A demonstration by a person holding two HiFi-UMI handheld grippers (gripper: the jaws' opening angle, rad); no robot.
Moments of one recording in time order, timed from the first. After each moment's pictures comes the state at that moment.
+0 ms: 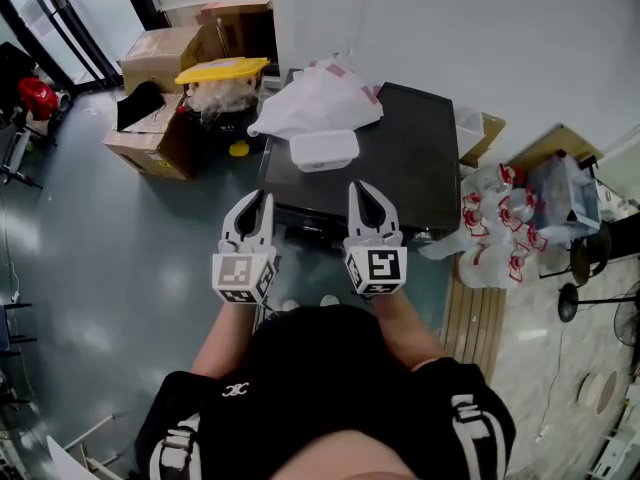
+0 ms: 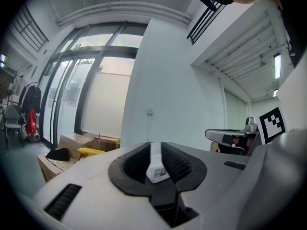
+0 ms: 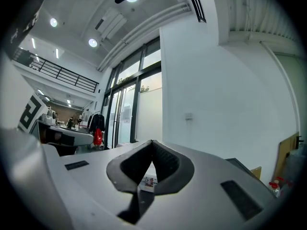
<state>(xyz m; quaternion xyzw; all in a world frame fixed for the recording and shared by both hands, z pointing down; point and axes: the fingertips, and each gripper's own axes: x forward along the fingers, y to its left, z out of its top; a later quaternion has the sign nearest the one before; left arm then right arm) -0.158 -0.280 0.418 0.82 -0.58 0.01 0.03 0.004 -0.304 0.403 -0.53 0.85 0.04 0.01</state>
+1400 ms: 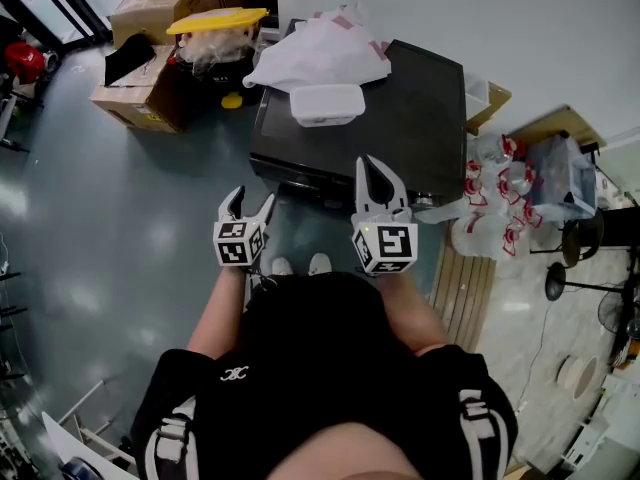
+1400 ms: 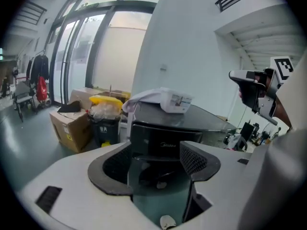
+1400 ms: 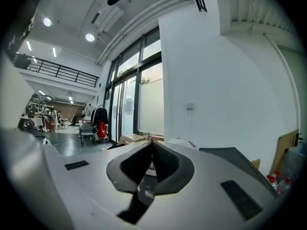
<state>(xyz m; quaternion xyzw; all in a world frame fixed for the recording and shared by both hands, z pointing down) -0.192 -0.255 0.630 0.77 -0.57 0.15 0.24 0.010 -0.293 0.436 -0.52 0.85 0.01 -0.03</state>
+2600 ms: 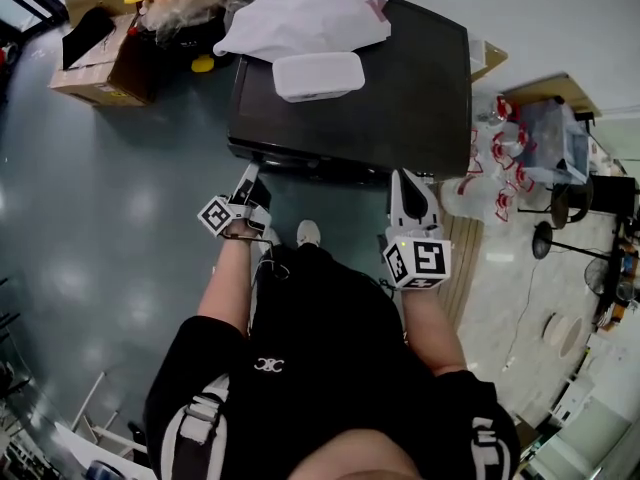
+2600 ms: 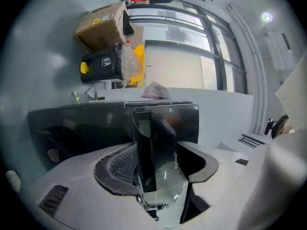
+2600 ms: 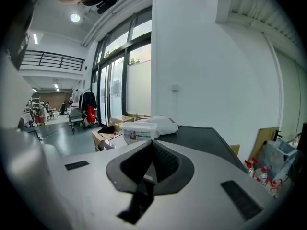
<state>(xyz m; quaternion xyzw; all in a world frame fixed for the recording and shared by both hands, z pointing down) -0.180 -0.315 0.732 0.64 -0.35 -0.40 0.56 0.083 -0.284 0.503 -0.57 0.81 -0.06 -0.13</state>
